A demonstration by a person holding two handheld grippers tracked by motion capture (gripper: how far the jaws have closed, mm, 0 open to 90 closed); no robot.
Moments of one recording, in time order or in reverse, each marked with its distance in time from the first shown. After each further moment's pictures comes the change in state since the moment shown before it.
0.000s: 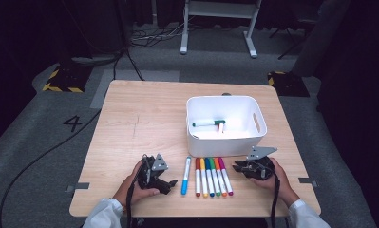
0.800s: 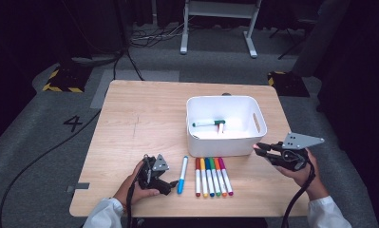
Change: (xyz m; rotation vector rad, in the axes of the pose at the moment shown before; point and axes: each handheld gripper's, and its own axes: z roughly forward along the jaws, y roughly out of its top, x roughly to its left) left arm 0.000 0.001 0.001 0.001 -0.015 0.013; right arm -0.016 0.034 -0.106 -0.249 -0.064 -0.063
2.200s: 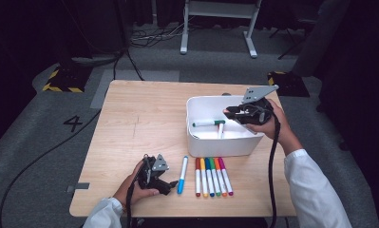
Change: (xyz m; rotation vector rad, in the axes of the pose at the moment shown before) left arm 0.001 0.000 0.000 -0.003 -0.008 0.006; right arm -0.035 0.125 0.088 0.133 0.070 -0.165
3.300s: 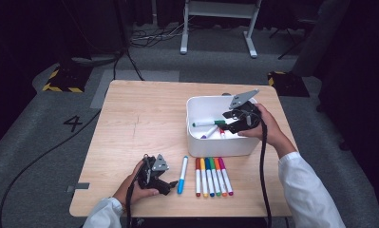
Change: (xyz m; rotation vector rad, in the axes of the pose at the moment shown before) left arm 0.001 0.000 0.000 0.003 -0.005 0.006; right arm 0.003 -0.010 0.033 0.137 0.039 0.052
